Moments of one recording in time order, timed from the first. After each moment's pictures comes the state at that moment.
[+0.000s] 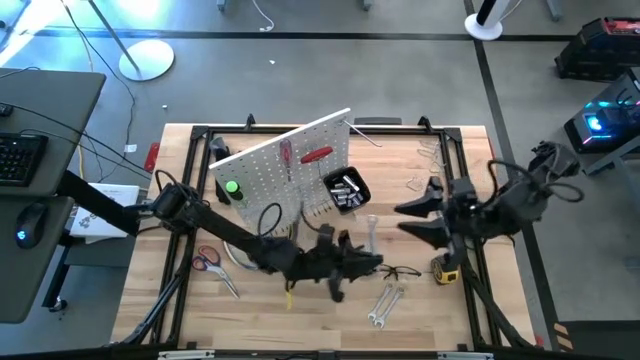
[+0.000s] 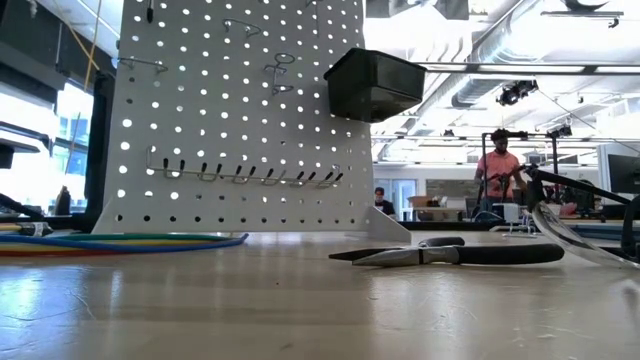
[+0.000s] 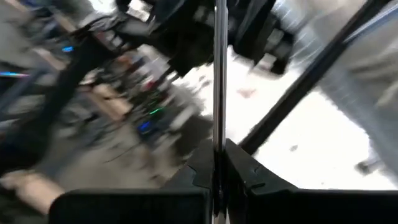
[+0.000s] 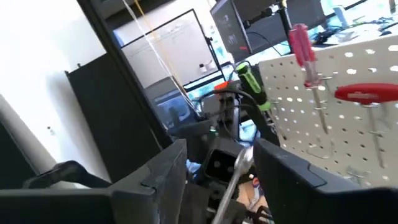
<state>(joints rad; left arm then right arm) -0.43 1.96 1.46 0.91 -0.46 -0.60 0.66 1.09 1.29 -0.15 0.66 0.41</state>
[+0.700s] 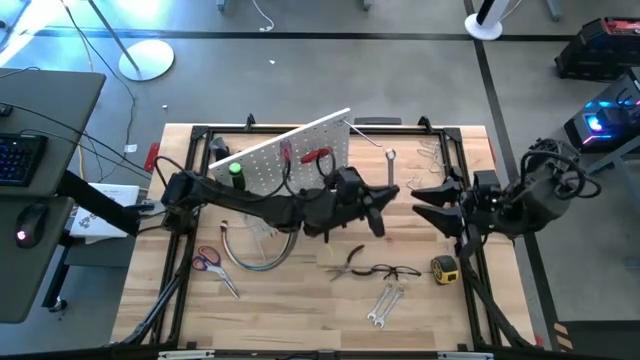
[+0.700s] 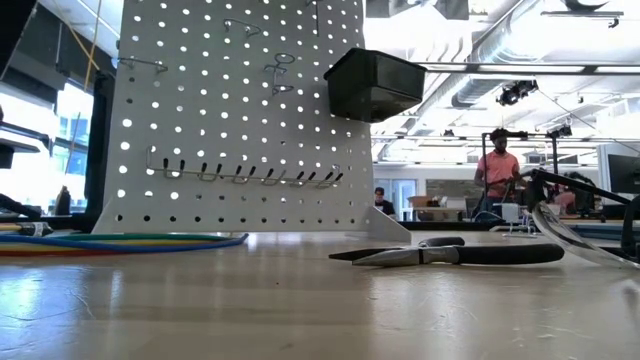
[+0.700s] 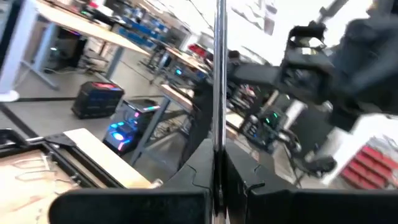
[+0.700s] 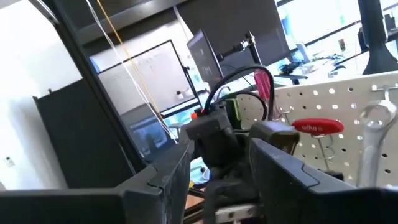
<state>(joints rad) -0.20 1.98 1.76 0.37 -0.60 -0.47 0.75 1.05 1.29 -0.07 0.89 0.29</state>
